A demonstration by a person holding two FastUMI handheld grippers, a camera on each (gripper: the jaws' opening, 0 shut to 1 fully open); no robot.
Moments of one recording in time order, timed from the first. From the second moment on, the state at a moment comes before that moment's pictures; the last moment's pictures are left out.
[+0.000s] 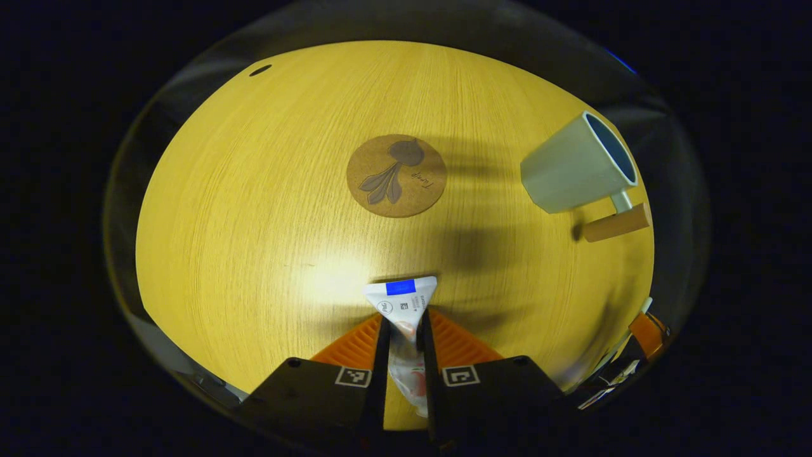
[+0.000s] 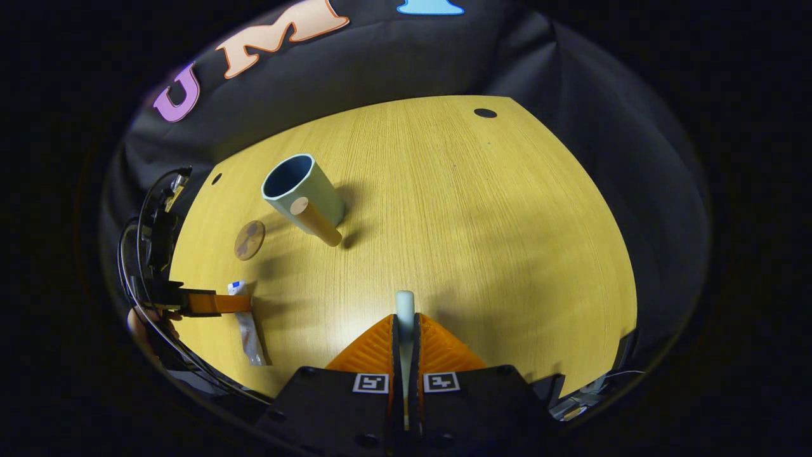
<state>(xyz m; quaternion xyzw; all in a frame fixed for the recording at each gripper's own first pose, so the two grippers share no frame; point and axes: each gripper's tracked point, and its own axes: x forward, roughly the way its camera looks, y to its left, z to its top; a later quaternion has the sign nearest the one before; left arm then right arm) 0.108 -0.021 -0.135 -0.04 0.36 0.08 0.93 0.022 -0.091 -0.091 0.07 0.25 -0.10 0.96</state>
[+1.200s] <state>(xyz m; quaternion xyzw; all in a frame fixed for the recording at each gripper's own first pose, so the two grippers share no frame) 0.087 -0.035 -0.045 -0.09 0.12 0.06 0.99 0.081 -0.050 0.121 0.05 -0.09 -0.05 0.99</state>
